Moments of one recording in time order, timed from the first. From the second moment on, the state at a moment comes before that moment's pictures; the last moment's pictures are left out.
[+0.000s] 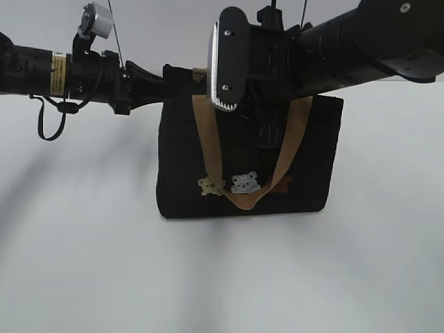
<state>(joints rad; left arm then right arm) -0.13 2.07 -1.29 1.55 -1.09 -1.02 0.56 1.68 -1.10 0.62 0.17 -1.74</state>
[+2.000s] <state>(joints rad) -0.13 2.07 -1.29 1.55 -1.15 -1.03 0.48 1.60 -1.09 0.63 0.13 -1.30</state>
